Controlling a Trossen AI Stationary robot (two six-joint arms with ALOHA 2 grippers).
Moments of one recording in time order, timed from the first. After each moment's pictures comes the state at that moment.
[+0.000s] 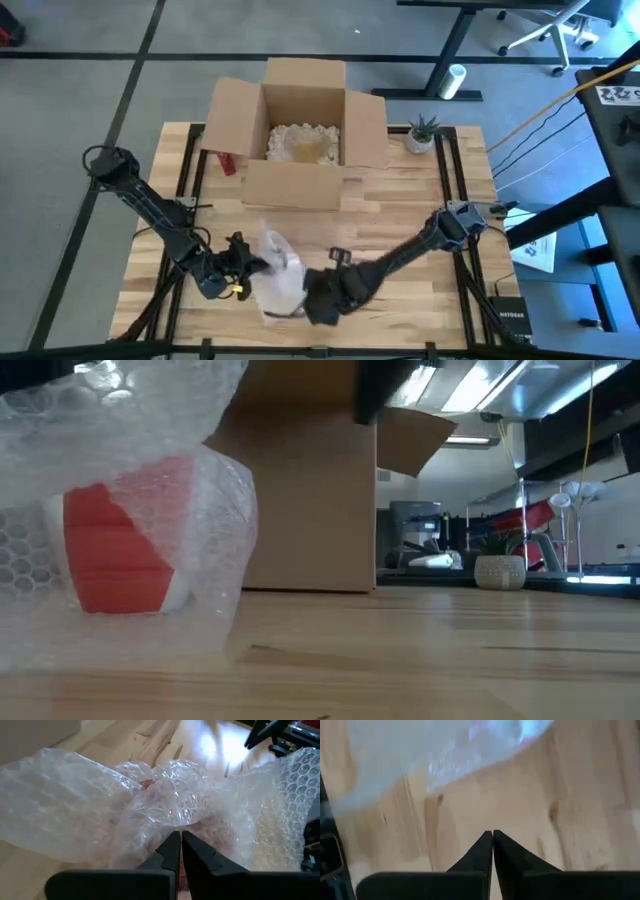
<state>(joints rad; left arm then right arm) -0.79 1.33 0.61 -0.07 -0.76 -0.94 0.57 2.27 2.11 -1.21 0.29 0.76</state>
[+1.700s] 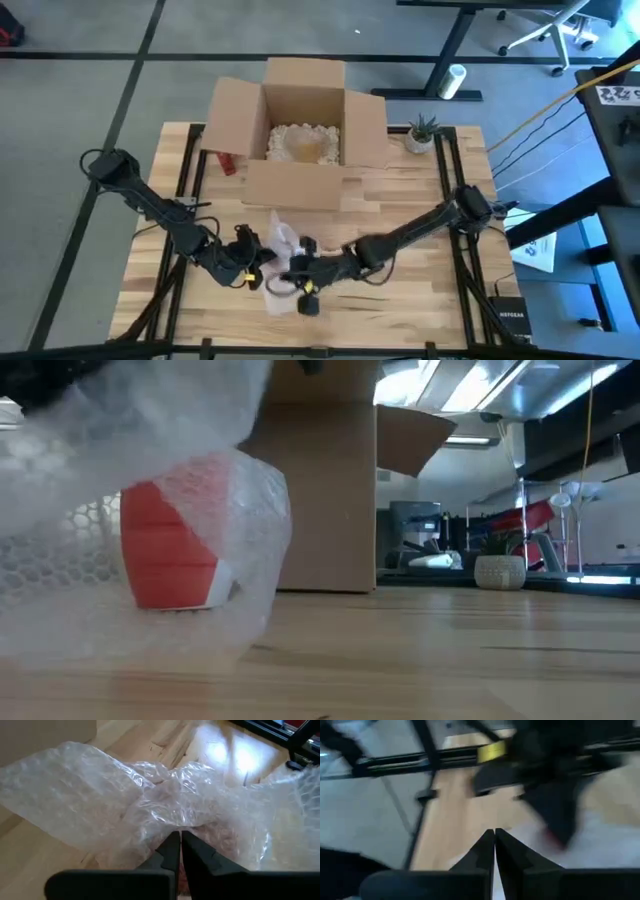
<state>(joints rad) -0.66 1.34 0.61 -0.01 -0.73 -0.89 0.38 2.01 1.64 -0.20 0.22 0.35</state>
